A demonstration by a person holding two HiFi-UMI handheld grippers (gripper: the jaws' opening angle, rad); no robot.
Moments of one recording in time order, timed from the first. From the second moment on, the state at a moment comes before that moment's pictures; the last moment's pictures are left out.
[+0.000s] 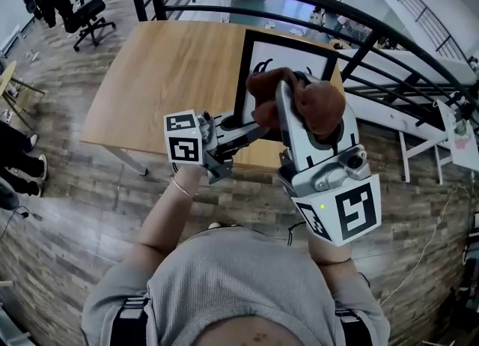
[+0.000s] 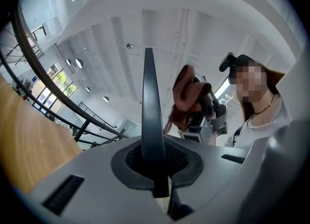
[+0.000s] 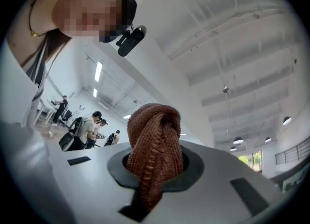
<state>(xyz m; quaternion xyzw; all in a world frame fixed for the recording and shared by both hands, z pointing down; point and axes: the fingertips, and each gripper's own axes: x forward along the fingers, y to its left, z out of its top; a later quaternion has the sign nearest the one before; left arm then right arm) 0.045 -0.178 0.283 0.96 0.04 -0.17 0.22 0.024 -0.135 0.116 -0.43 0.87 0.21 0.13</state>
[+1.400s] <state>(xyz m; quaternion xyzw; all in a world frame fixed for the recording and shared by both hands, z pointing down) 0.041 -0.171 0.260 0.96 0.02 -0.19 0.21 -0.011 -0.172 0.156 -0.44 0.88 0.20 0.04</state>
